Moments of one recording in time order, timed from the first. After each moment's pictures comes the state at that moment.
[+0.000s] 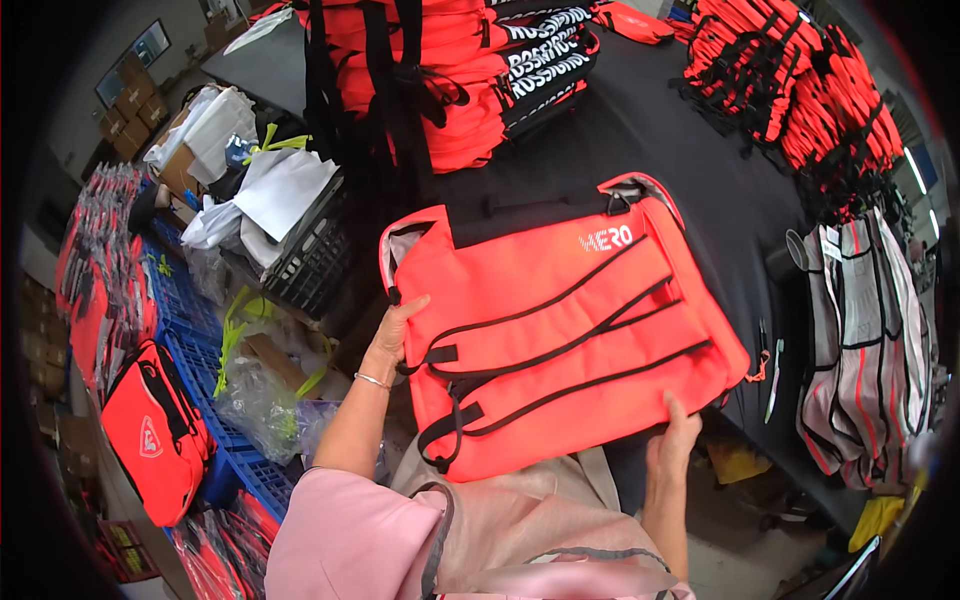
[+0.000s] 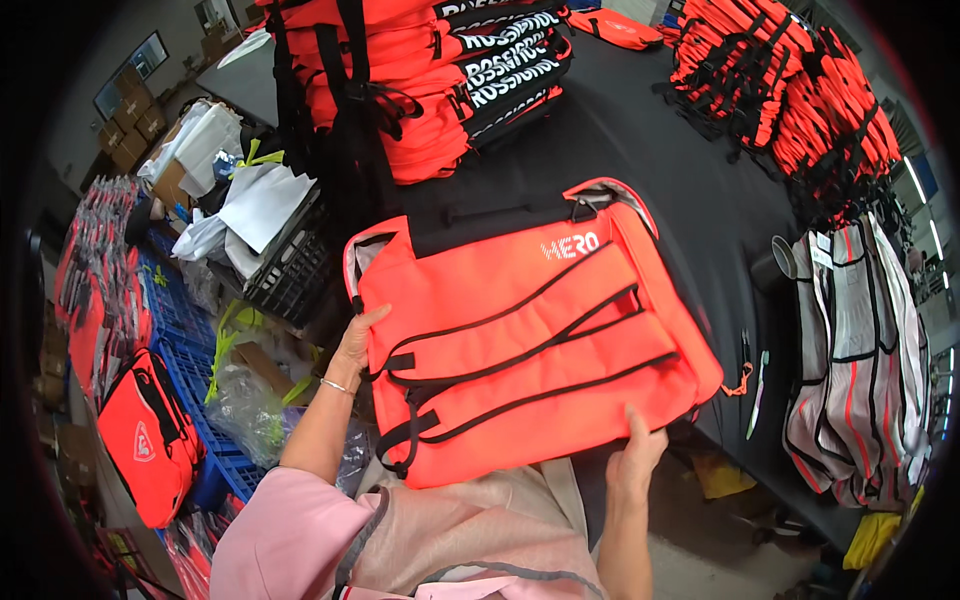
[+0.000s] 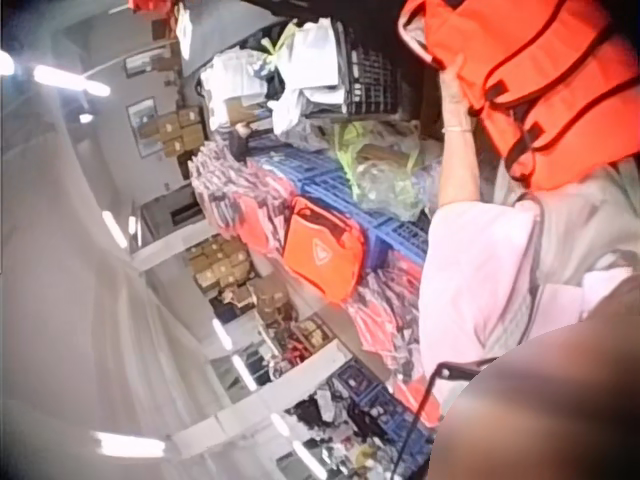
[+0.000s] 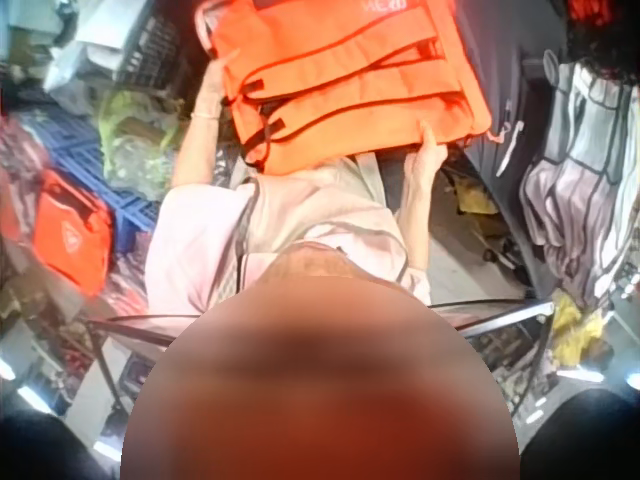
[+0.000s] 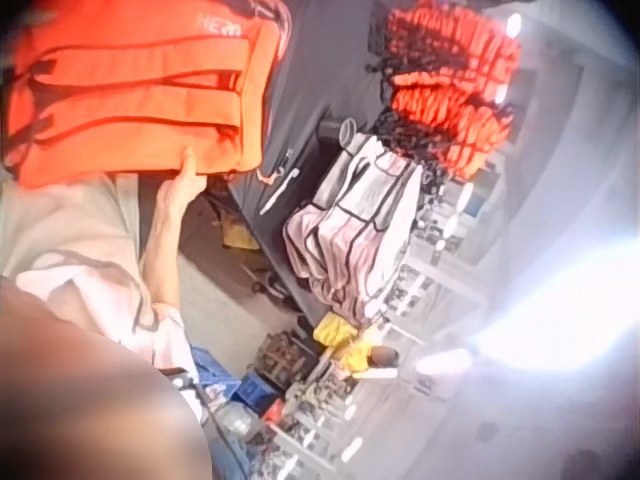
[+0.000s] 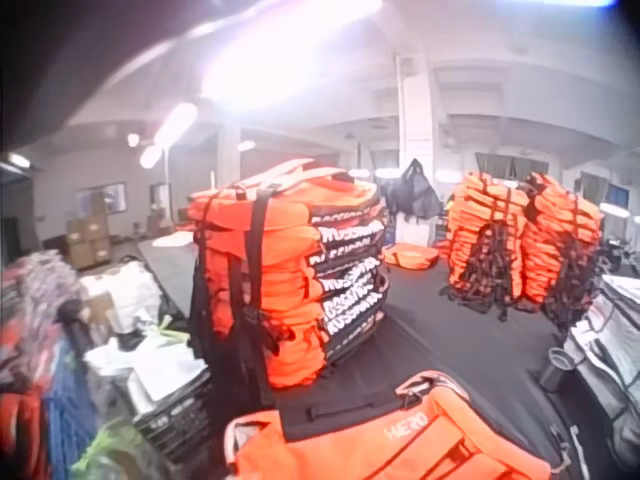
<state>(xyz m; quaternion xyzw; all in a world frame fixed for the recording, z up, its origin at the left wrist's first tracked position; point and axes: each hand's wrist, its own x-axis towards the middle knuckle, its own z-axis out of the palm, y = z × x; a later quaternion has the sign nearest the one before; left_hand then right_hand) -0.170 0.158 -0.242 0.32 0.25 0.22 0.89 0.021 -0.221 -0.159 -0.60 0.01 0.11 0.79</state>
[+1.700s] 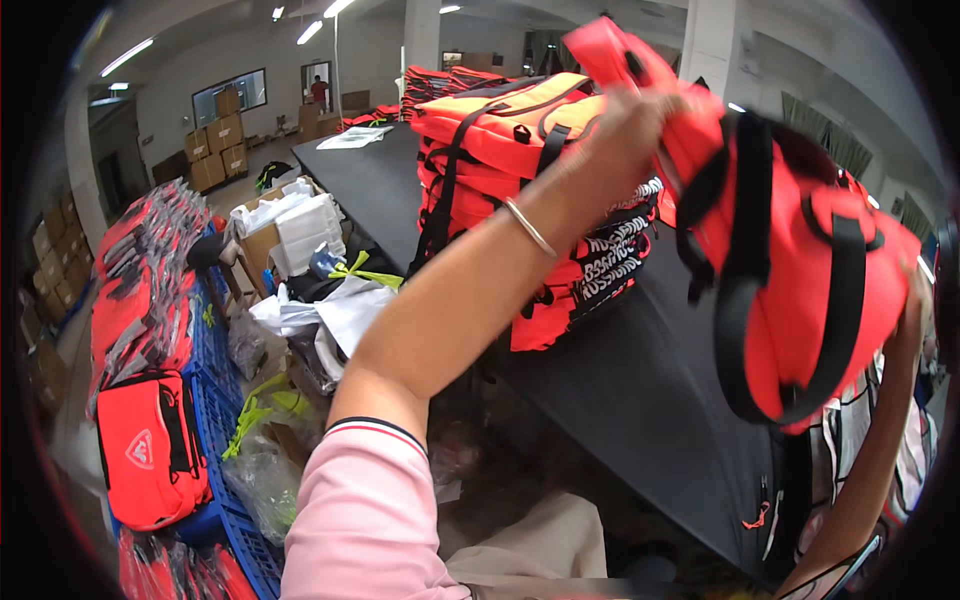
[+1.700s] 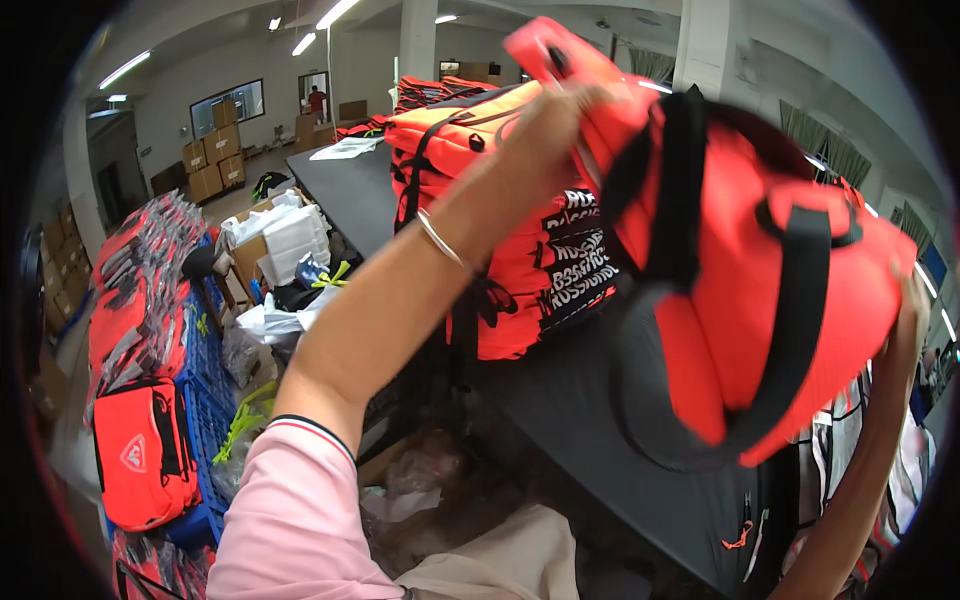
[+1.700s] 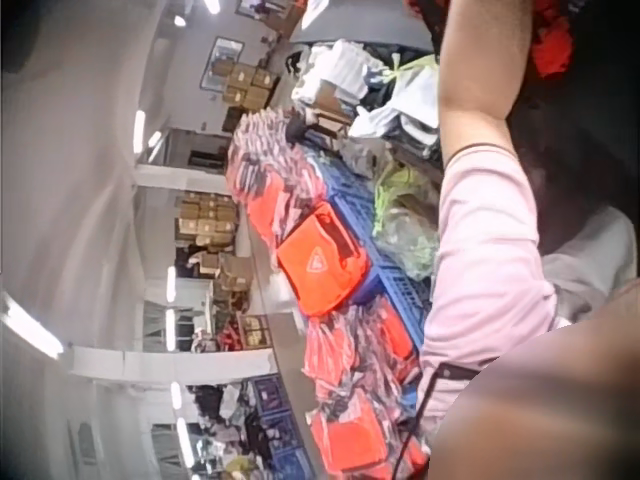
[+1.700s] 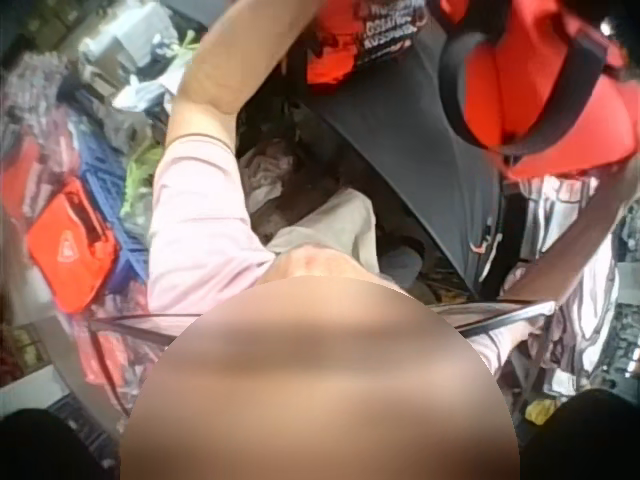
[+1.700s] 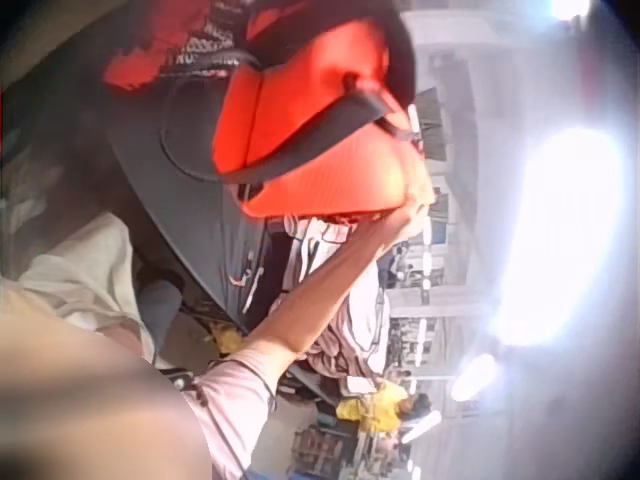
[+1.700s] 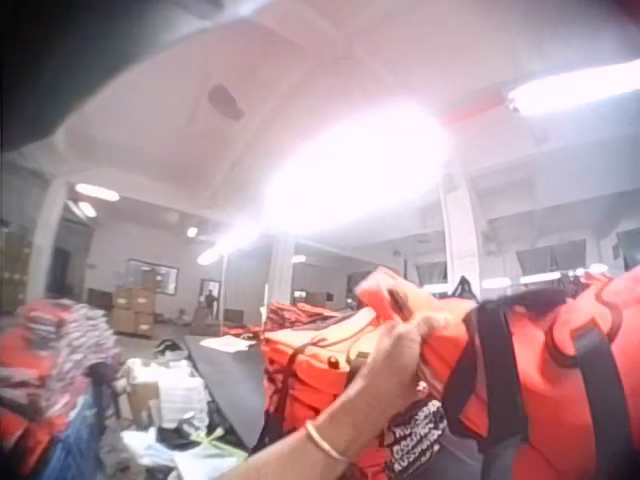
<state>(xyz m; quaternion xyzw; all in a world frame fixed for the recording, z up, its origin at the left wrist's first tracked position) 0.011 0.184 0.239 0.51 -0.22 0.40 0.73 0.224 -0.176 0.238 -0.61 -0.47 -0.29 0.57</state>
